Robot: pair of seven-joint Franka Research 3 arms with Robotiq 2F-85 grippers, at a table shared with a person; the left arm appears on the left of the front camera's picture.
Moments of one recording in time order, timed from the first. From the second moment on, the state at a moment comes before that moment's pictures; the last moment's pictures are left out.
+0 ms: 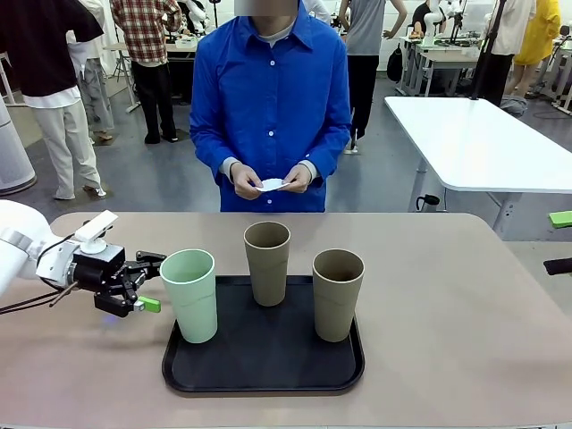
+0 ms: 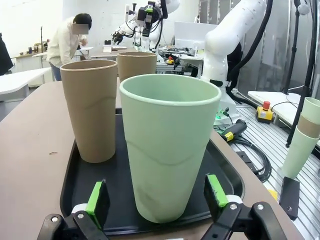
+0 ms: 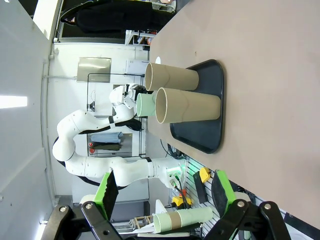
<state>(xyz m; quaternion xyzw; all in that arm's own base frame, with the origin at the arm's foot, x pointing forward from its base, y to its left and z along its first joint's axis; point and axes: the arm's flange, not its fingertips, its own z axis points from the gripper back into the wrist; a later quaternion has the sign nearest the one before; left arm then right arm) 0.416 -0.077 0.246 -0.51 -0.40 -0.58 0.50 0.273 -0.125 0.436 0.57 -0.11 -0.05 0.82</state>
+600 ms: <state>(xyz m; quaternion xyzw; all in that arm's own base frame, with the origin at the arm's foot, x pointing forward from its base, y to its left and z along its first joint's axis) 0.416 -0.096 0.238 -0.52 -0.38 -0.59 0.49 0.273 -0.125 0.436 0.57 -0.11 -0.05 0.82</state>
